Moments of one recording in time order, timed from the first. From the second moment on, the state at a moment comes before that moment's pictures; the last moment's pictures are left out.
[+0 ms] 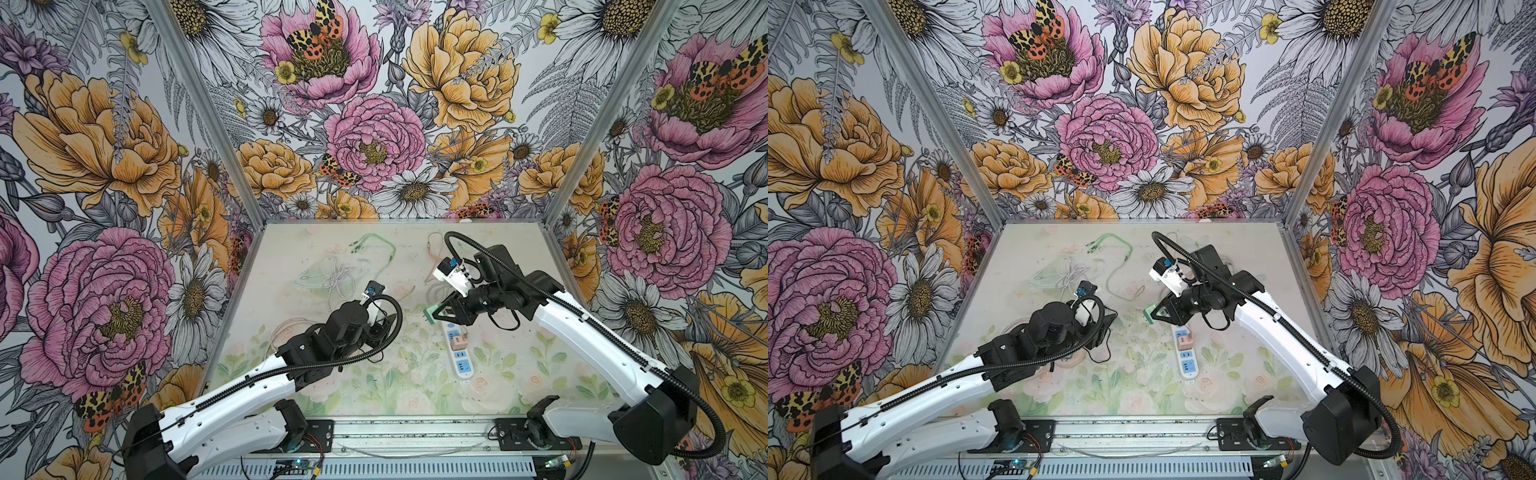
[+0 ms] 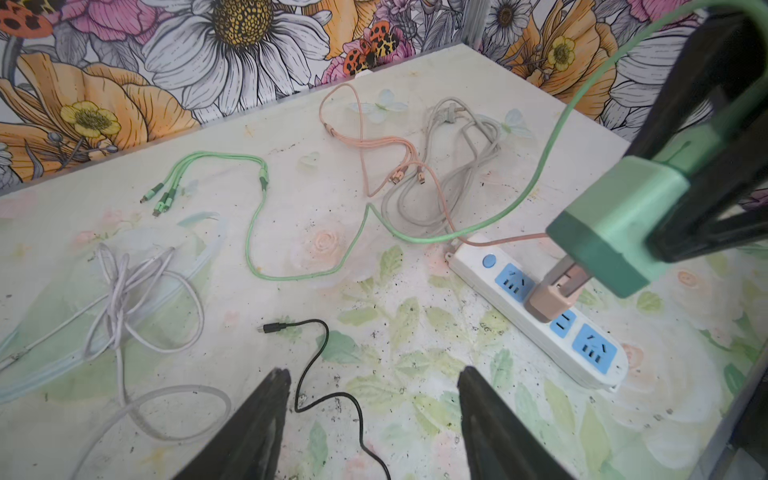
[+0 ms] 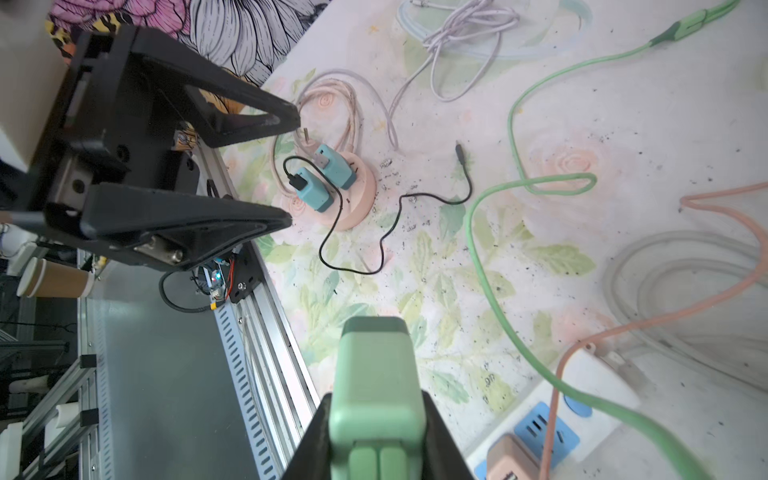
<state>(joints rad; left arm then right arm) -0.92 0.95 0.71 -0.29 -0.27 -0.21 0.54 1.27 1.18 -0.90 -0.60 -0.11</state>
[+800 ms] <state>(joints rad) -0.83 1.21 0.56 -0.07 0.07 -0.49 0.76 1.20 1.11 -1.11 -0.27 -0.45</state>
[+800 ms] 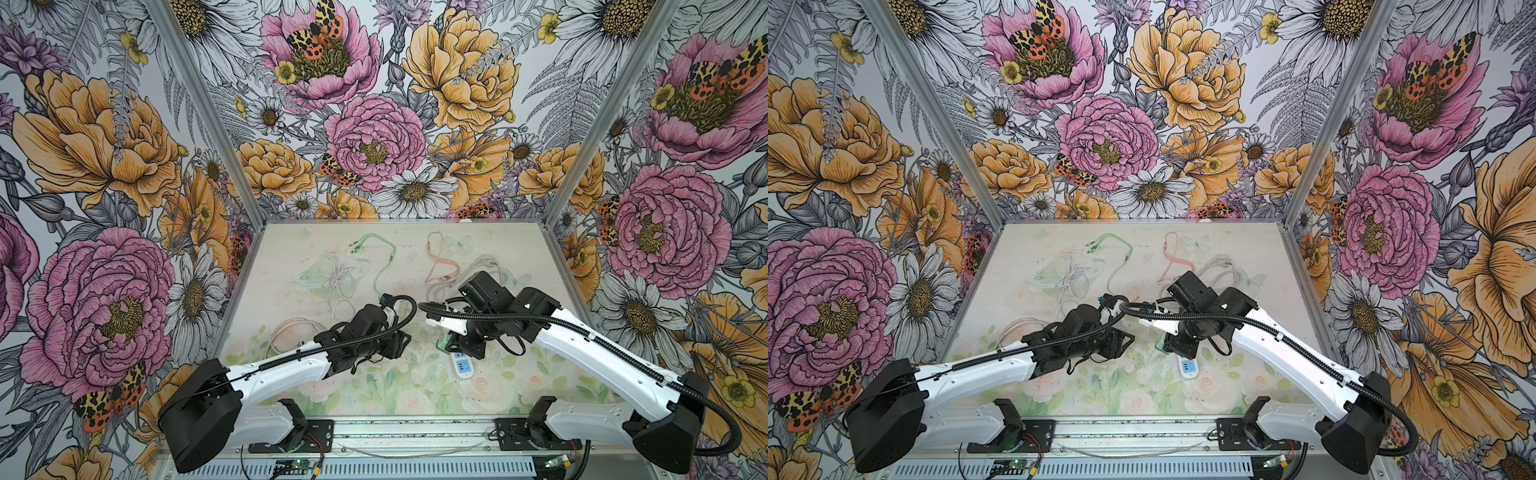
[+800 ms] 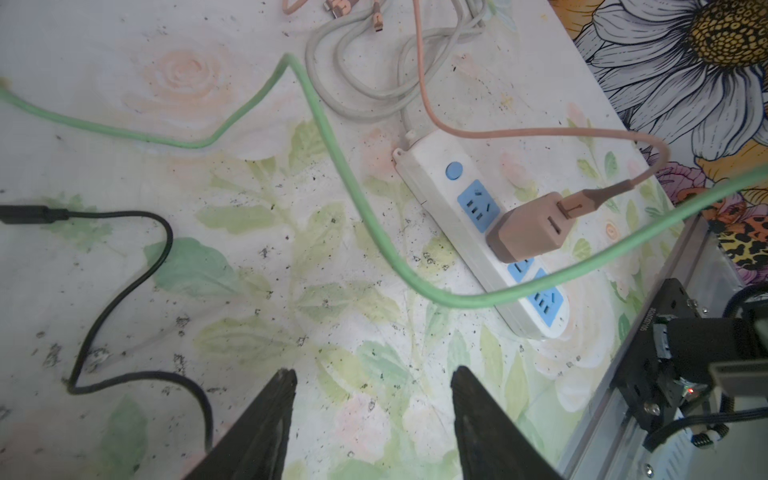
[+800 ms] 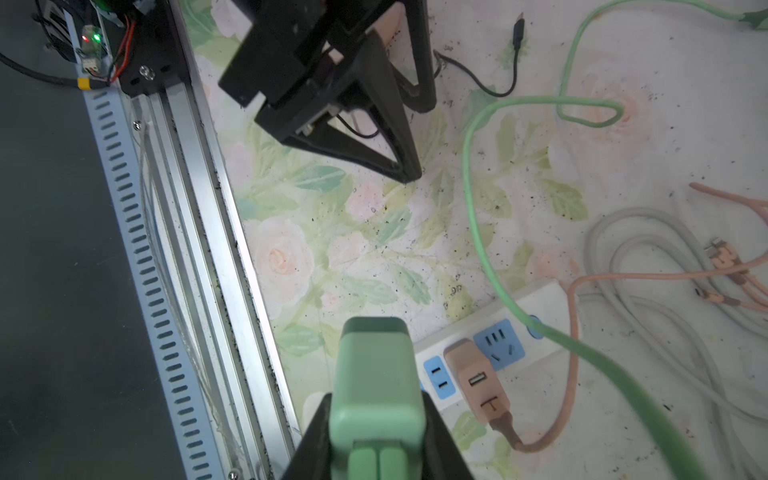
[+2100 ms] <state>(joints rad) -0.69 1.10 0.51 -0.09 0.22 -0.52 0.89 1.10 0.89 -0.97 -0.02 0.48</state>
